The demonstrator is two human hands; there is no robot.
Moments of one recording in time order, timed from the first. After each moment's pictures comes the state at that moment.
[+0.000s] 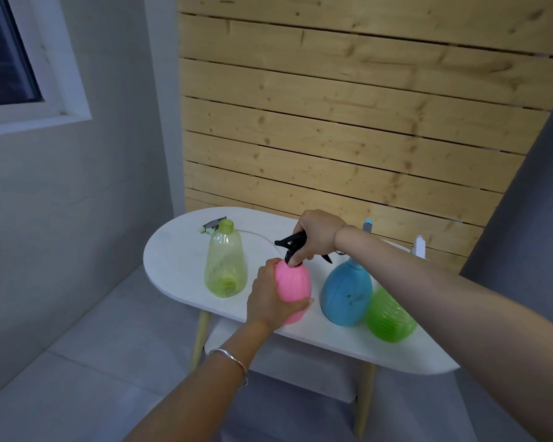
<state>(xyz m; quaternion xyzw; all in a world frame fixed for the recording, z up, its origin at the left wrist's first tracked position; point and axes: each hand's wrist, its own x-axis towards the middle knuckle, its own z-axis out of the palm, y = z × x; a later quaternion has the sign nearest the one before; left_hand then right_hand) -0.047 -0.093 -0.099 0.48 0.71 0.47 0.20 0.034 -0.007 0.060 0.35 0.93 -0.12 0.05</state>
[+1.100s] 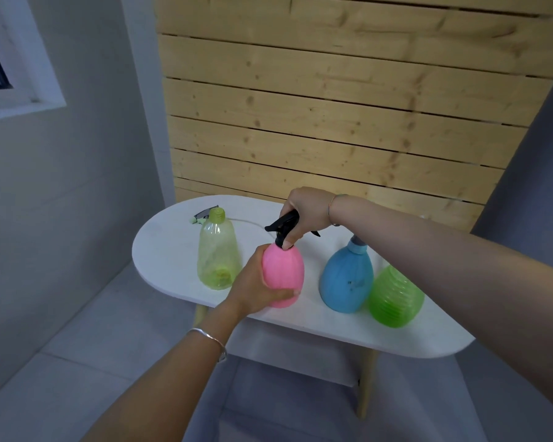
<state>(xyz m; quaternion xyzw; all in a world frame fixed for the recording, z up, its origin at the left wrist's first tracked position) -0.087 -0.083 -0.105 0.54 0.64 0.46 0.30 0.021 0.011 0.066 0.31 0.94 -0.12 0.08</state>
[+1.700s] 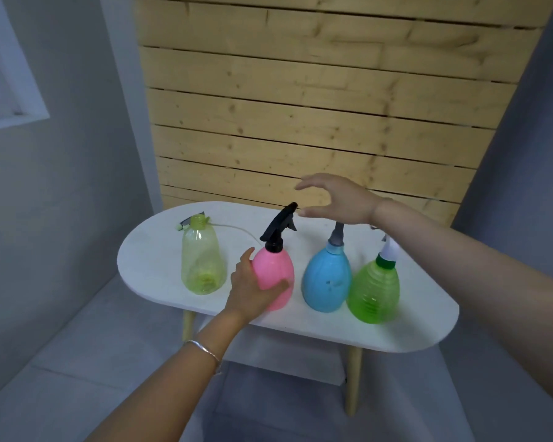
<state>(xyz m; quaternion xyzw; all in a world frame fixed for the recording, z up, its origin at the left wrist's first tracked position) -0.052 -0.081 -0.105 0.46 0.70 0.48 0.26 0.103 0.026 0.080 0.33 0.93 -0.13 -0.13</state>
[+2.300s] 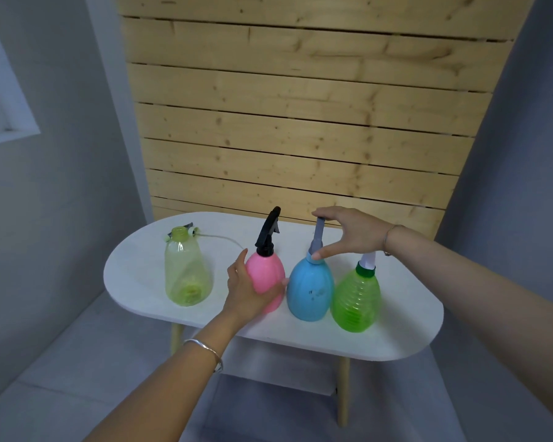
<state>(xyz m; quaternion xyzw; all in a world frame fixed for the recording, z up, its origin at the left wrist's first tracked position) -0.029 -0.064 -0.095 0.46 0.71 0.46 0.25 0.164 0.036 0.059 0.37 0.91 -0.18 -0.06</state>
